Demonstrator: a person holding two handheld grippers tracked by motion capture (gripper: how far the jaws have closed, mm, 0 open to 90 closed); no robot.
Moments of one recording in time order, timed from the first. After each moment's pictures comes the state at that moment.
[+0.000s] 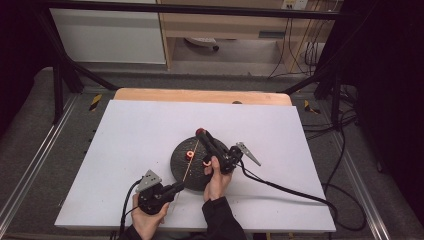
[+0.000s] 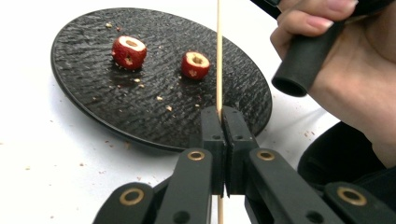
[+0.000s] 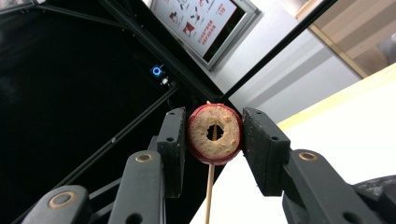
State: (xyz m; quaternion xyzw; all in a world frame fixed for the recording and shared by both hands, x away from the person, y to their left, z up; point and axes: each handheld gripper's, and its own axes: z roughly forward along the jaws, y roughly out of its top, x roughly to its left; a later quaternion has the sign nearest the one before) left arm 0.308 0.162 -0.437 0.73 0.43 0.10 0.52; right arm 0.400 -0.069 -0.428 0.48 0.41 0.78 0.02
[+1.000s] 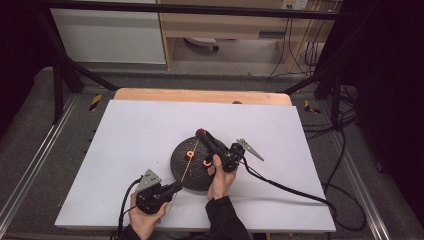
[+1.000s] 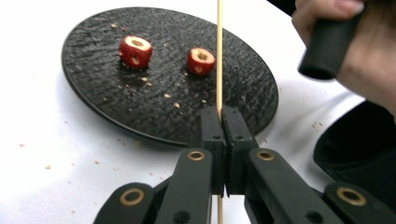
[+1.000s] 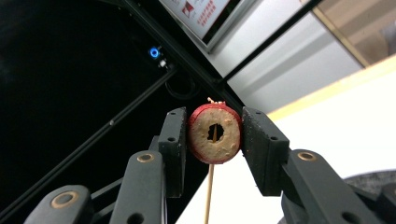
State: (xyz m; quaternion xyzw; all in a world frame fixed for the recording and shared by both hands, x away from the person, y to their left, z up) left arm 0.305 0.164 -0.435 0.74 0.42 0.11 0.51; right arm 0.402 -0.077 -0.416 0.48 0.44 0.76 0.02
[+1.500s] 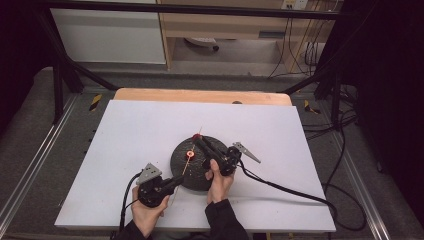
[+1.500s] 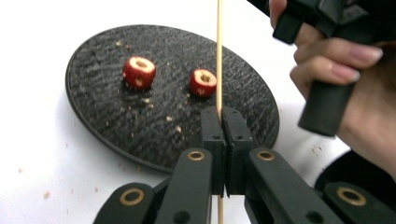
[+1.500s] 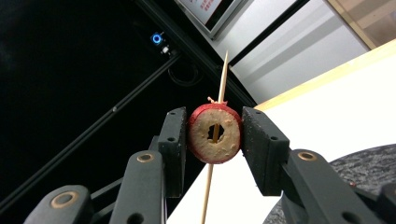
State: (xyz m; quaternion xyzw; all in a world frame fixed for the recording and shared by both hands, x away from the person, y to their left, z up) left arm 0.324 0.158 -0.422 0.73 0.43 0.11 0.51; right arm 0.396 -0.070 -0.427 0.47 0.47 0.75 0.00
